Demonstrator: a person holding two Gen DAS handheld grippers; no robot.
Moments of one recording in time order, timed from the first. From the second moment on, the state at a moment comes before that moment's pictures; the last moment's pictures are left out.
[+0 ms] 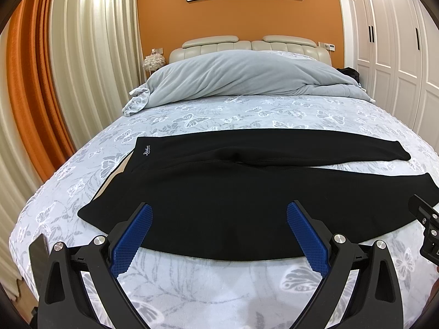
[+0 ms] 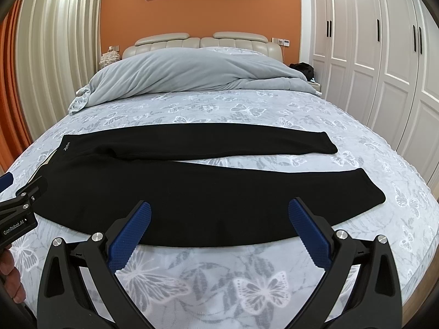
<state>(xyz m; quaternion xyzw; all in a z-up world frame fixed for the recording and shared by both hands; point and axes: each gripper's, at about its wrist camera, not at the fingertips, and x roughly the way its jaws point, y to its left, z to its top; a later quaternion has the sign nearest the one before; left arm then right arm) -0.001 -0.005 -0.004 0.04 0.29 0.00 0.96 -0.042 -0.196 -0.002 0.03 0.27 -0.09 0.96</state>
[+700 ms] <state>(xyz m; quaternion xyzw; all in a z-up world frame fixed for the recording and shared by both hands) 0.050 0.052 -0.003 -0.04 0.34 -0.01 0.94 0.008 -0.254 0.003 0.09 0.33 -0.08 0.94</state>
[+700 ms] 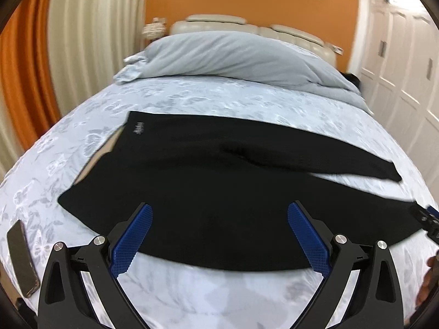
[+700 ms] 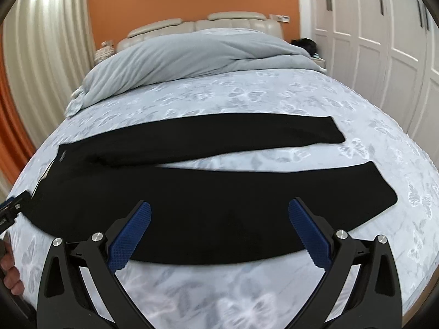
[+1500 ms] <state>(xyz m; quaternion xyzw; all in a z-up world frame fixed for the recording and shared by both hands) 0.398 0.274 -0.101 -0.27 0.49 0.13 0.82 0.257 -0.571 -0.087 0.24 0.43 -0.22 0.84</state>
